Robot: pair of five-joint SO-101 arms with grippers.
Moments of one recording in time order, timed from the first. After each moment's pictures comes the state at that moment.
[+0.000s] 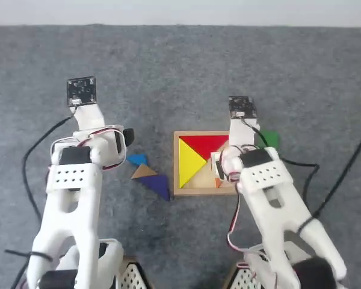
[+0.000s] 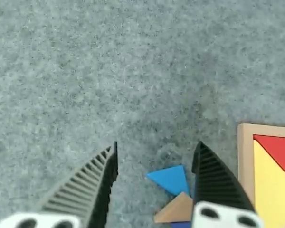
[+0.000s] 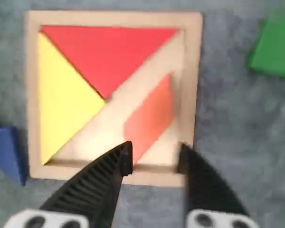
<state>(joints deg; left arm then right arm) -9.9 -30.2 51.3 48.4 9.1 -21.7 -24.3 48.8 54.9 -17.7</state>
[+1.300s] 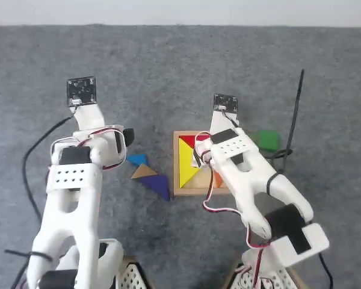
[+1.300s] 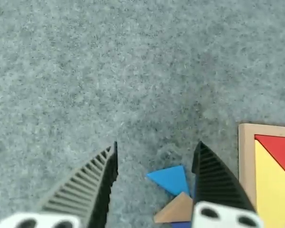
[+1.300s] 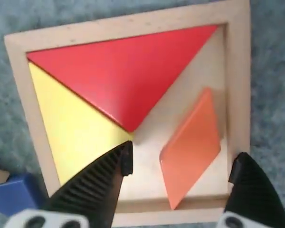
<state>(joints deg) -9.9 -30.2 51.3 48.4 9.1 -27.5 2.6 32.9 51.2 -31.3</state>
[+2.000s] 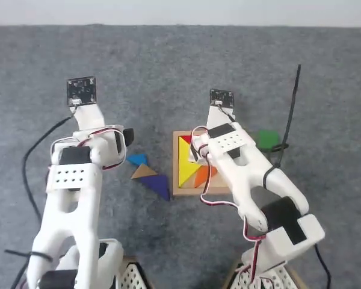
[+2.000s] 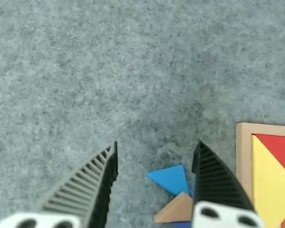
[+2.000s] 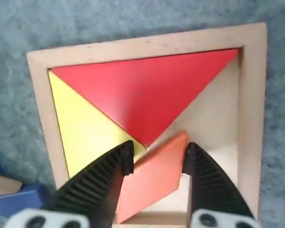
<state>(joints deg) -9.9 -30.2 51.3 48.4 9.0 -27.7 6.5 28.1 51.8 -29.9</state>
